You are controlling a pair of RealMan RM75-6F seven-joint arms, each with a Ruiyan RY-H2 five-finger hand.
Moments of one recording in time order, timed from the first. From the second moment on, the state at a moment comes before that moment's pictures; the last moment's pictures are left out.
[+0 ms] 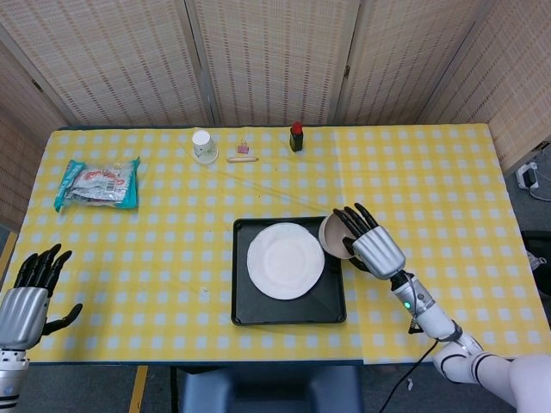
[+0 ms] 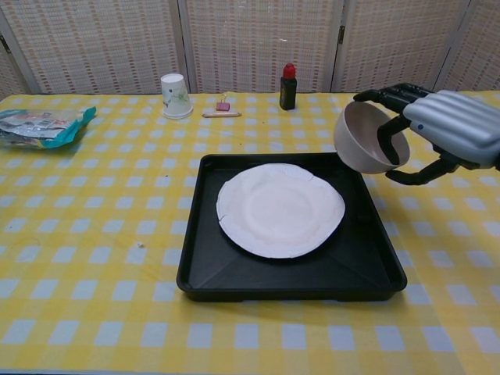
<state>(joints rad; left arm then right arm) -0.12 -1.14 -0.04 -1.59 1.55 1.50 0.00 0.60 -1.64 0.02 -0.95 -1.66 1.31 0.07</state>
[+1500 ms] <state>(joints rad) -0.09 -1.09 -0.04 -1.60 1.57 1.56 -0.09 0.79 -1.65 0.11 -1.31 -1.37 0.87 -0.41</state>
